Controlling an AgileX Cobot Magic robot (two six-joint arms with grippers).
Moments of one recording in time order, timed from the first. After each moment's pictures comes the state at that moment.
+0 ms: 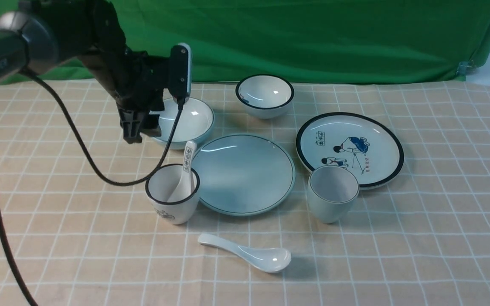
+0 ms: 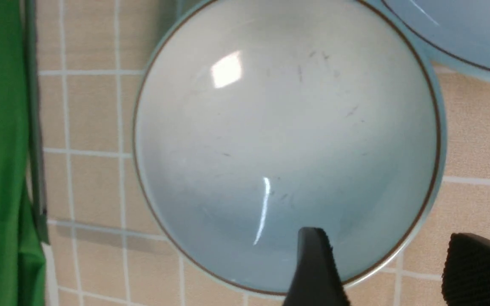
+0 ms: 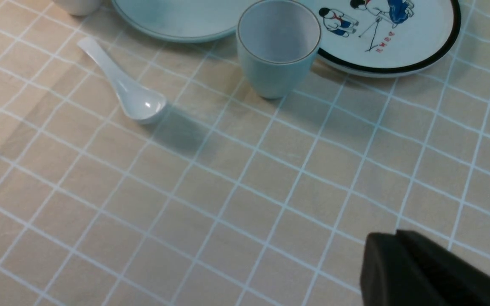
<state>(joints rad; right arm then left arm) 0.39 0.62 -0.69 0.05 0.75 -0.10 -0.18 2.10 -1.70 -0.12 0.85 1.50</state>
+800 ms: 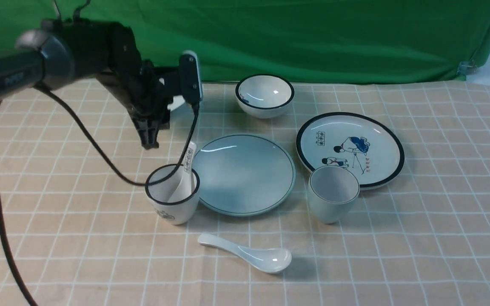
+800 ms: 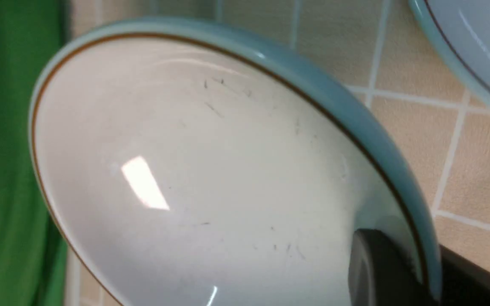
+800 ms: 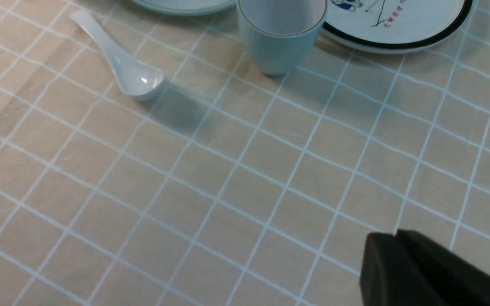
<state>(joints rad) 0.39 0.62 -0.66 0.05 0.76 -0.11 -0.25 2.04 -1.69 -0.02 0.77 1.17</state>
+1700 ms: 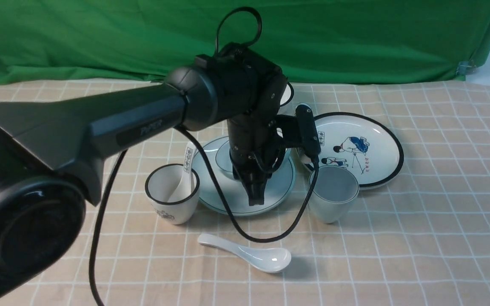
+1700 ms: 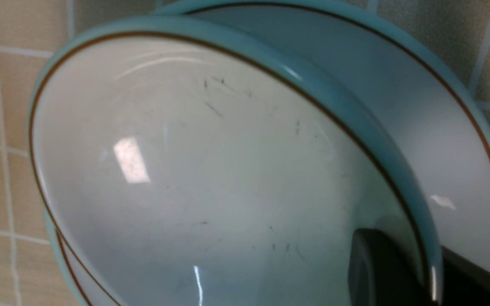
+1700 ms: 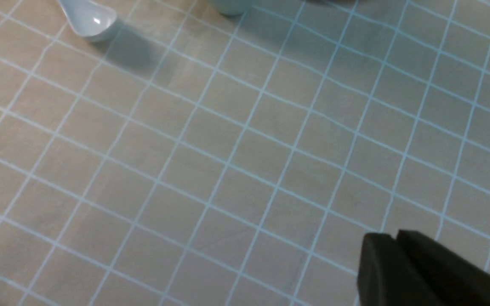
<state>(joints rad) 0.39 0.60 -0.76 -0.05 0.99 -0.05 -0.65 2.17 -1.79 0.13 1.04 0.77</state>
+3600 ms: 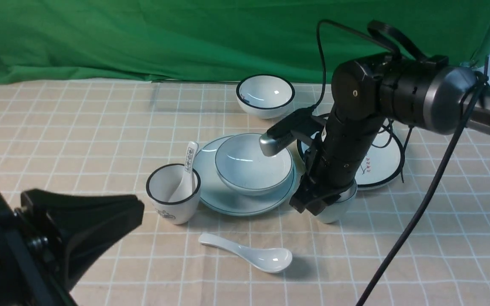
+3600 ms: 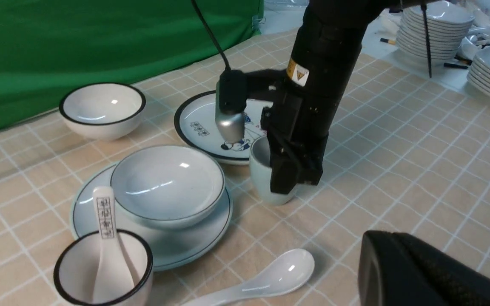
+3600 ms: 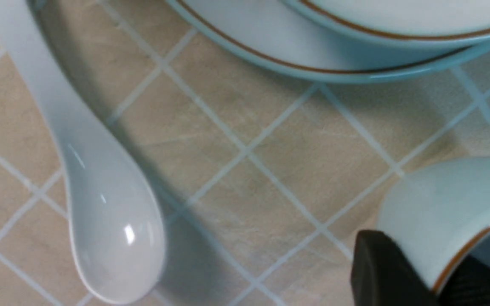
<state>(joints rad) 0.53 2.00 -1.55 0.08 0.93 -0.31 -0.65 0.61 -0.55 -0.39 0.36 0.35</state>
